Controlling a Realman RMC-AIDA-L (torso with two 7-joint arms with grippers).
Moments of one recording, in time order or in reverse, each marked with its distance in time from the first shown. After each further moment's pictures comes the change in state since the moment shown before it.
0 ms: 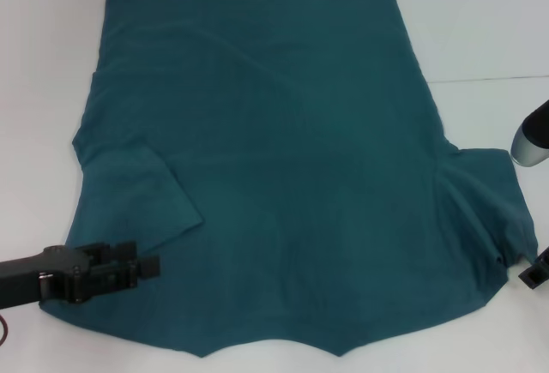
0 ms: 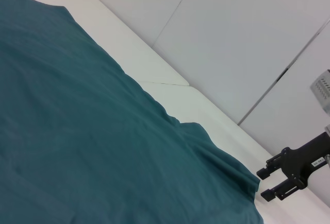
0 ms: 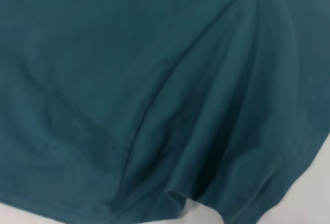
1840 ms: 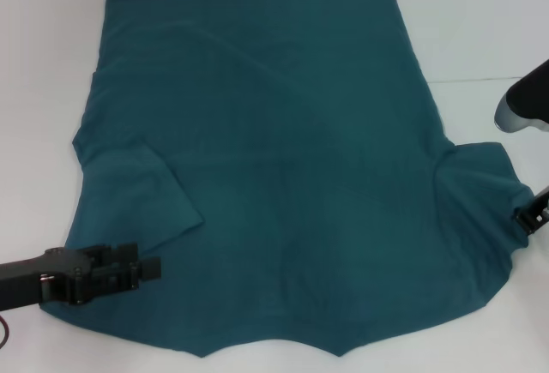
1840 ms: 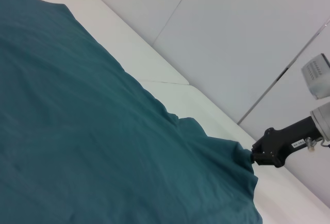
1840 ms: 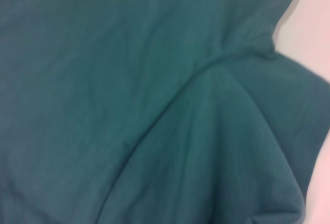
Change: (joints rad) left arm 0.002 -0.002 0.002 0.000 0.001 0.000 -0.004; right arm 0.037 -0.001 -0.014 0.058 0.001 0.180 0.055
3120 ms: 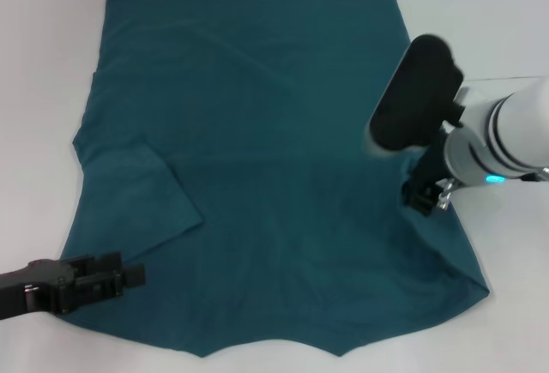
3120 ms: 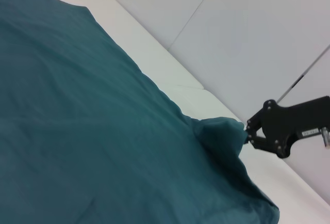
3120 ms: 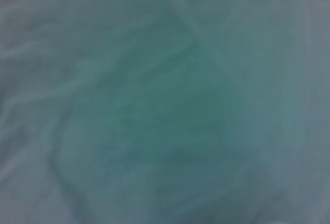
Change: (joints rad) left arm 0.035 -0.001 -0.029 0.004 0.004 -0.003 -0.002; right arm 0.031 0.050 -0.366 -0.173 0.003 0.070 -0.052
